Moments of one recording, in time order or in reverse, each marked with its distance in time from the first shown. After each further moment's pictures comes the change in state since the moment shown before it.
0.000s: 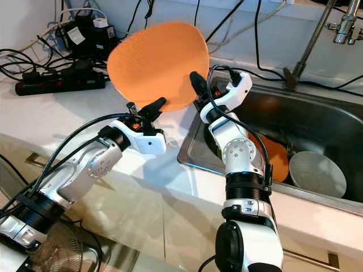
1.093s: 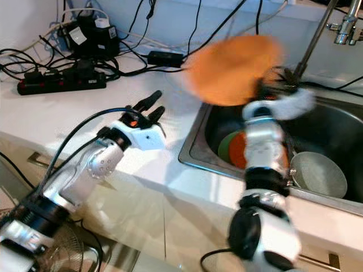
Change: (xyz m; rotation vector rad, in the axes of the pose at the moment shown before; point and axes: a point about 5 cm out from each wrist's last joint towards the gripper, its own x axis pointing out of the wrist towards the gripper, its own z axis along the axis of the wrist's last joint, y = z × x) left arm -0.002 -0.003 0.000 -0.262 0.042 0.062; right arm -0.035 -0.064 0.082 0.035 -0.515 -0.452
